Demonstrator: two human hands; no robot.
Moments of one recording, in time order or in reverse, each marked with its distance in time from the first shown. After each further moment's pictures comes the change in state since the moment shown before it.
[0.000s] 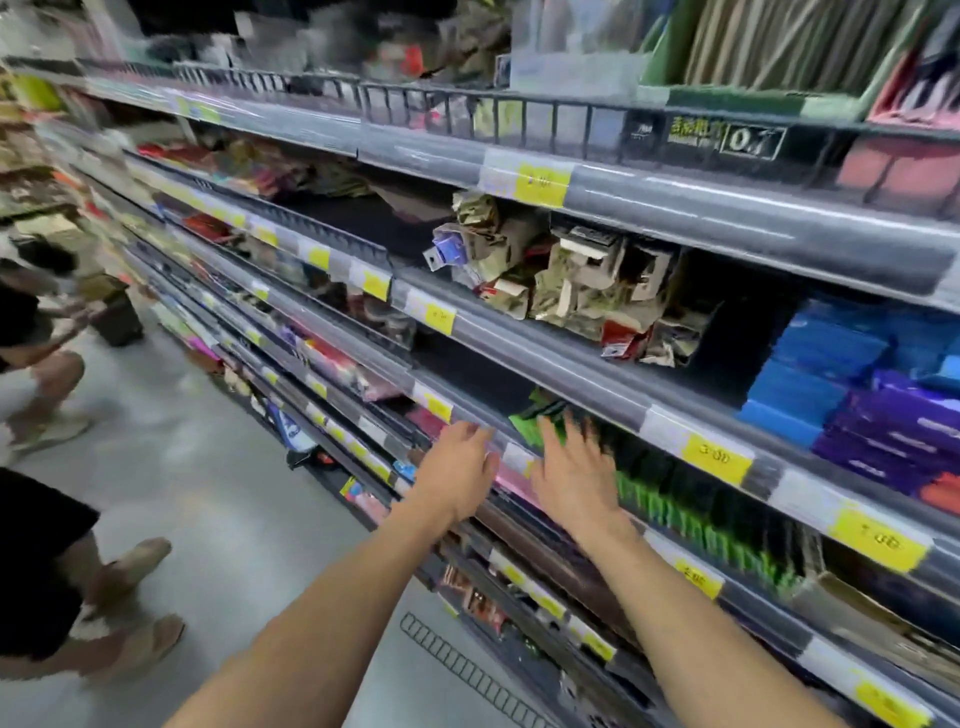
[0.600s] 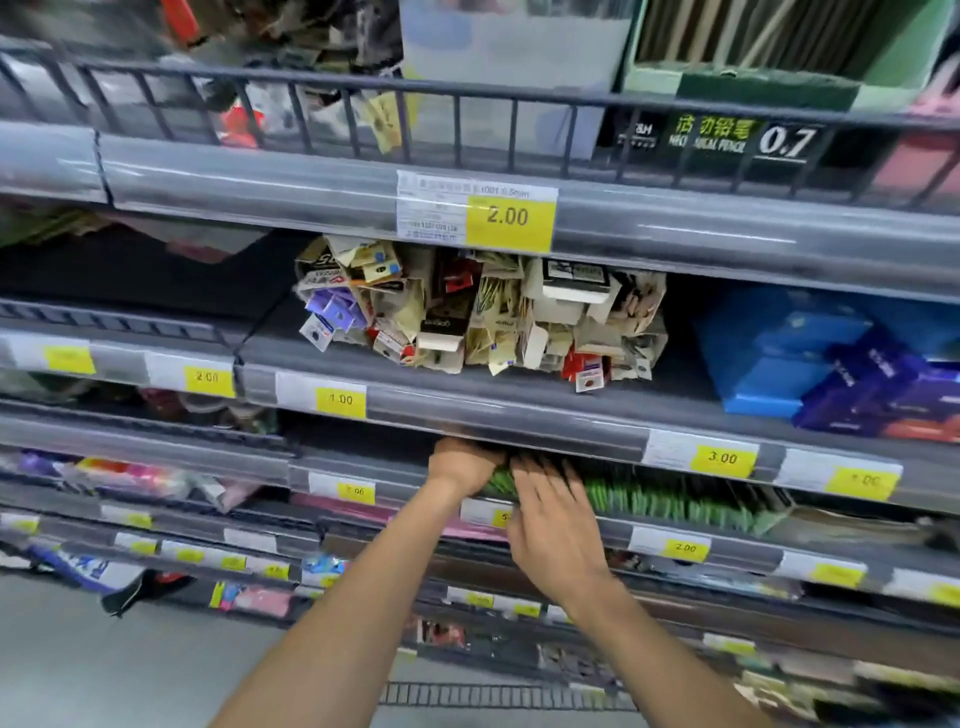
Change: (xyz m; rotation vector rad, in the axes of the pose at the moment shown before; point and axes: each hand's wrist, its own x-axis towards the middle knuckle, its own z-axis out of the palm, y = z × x) left_hand 0.150 0.019 0.028 -0.410 -0.484 -0.048; right_hand 0.004 -0.032 0.027 -0.113 0.191 0.233
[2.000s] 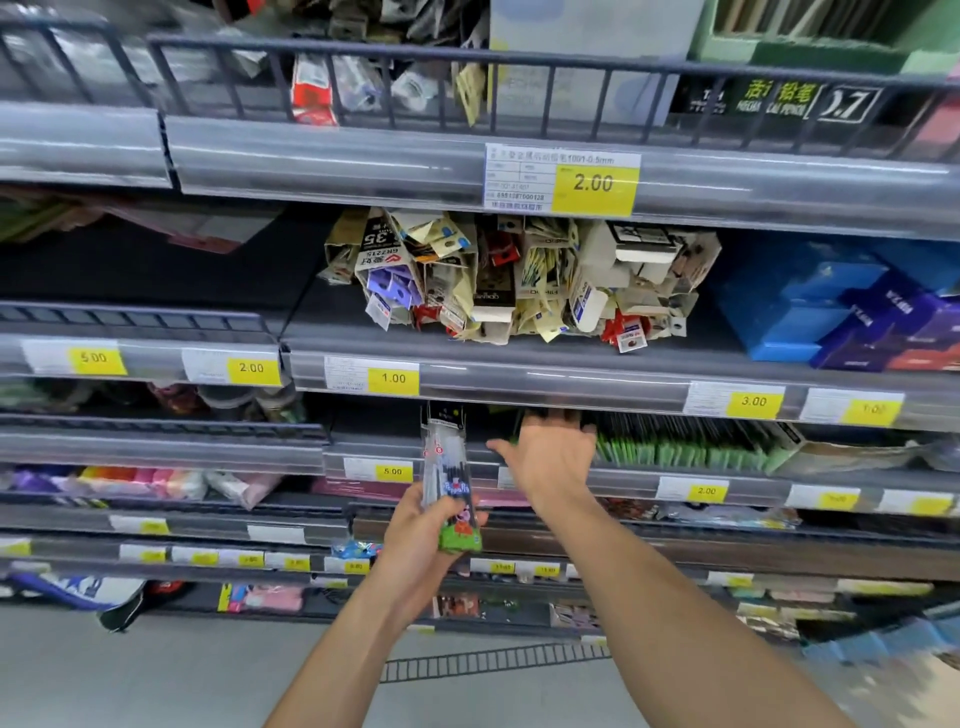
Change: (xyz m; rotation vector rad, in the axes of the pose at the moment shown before) left_hand -0.112 -0.107 -0.054 -1.122 -0.248 -0.184; right_hand 0.068 -0.065 -0.006 -0.160 -0.221 0.529
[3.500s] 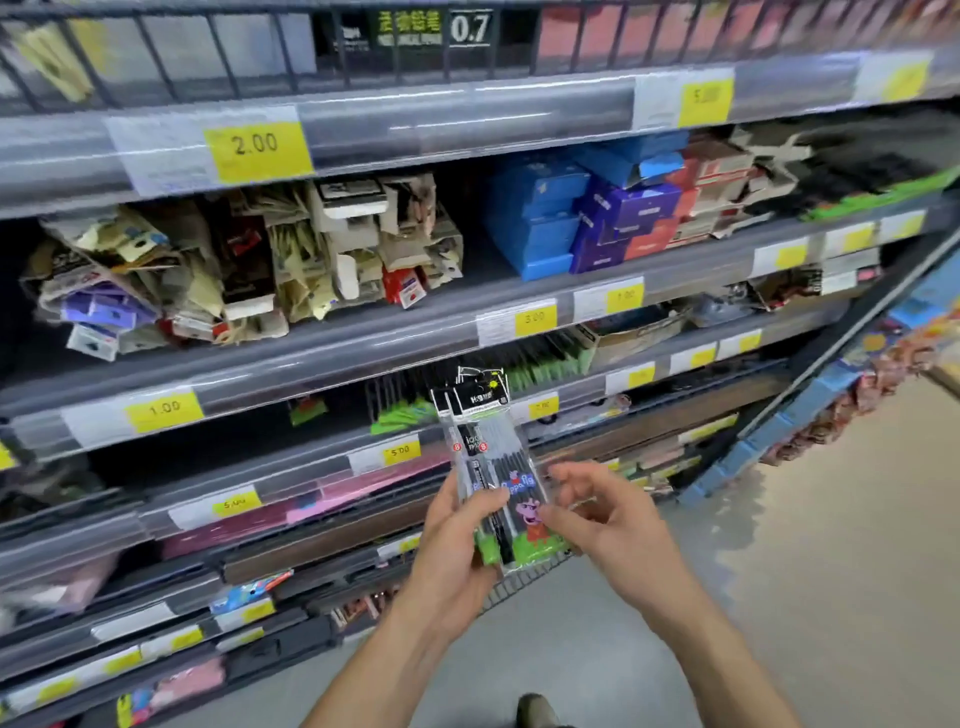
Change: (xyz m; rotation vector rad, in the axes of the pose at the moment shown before) left_hand -0.059 -0.069 0.141 -0.068 -0.431 -0.163; right_hand -0.207 0.179 -0.050 1.443 0.052 0.258
